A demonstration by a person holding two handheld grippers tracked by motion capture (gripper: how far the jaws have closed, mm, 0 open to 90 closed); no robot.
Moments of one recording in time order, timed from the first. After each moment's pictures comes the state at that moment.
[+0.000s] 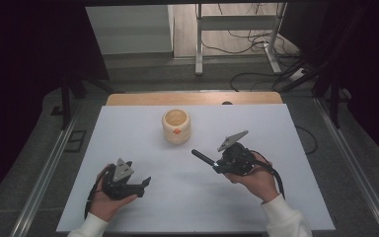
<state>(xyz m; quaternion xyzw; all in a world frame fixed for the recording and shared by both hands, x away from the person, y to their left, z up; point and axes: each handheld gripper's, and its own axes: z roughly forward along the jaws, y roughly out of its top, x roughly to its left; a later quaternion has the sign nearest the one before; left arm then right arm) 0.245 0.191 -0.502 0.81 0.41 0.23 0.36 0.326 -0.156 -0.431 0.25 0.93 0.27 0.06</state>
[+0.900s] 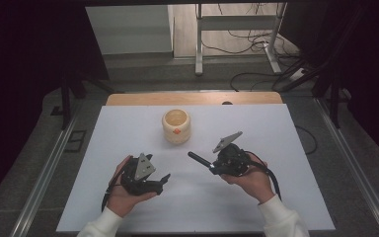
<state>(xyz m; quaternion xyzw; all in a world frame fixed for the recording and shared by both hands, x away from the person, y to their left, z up) 0.253 0.142 -0.475 0.84 0.33 0.25 0.36 0.326 -0.145 -0.436 0.25 0.93 0.27 0.06</state>
